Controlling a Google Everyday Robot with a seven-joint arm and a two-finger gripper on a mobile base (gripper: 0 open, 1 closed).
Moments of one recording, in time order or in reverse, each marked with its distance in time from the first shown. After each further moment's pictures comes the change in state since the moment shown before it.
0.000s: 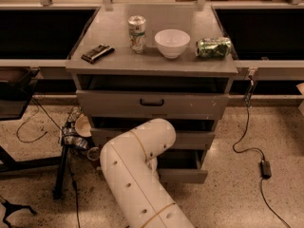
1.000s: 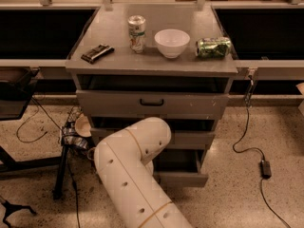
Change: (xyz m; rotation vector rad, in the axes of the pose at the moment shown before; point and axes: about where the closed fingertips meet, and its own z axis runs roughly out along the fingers) arm -0.017 0.026 0.006 0.027 -0.009 -0.054
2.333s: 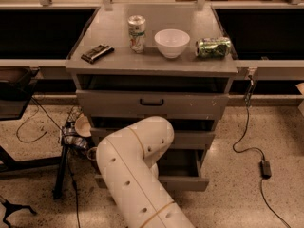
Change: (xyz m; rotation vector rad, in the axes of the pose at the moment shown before) arm 0.023 0.026 0.012 -0.019 0.005 0.026
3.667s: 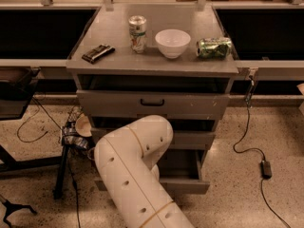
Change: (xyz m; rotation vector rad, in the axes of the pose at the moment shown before) arm 0.003 0.013 0.000 0.003 -0.007 0.029
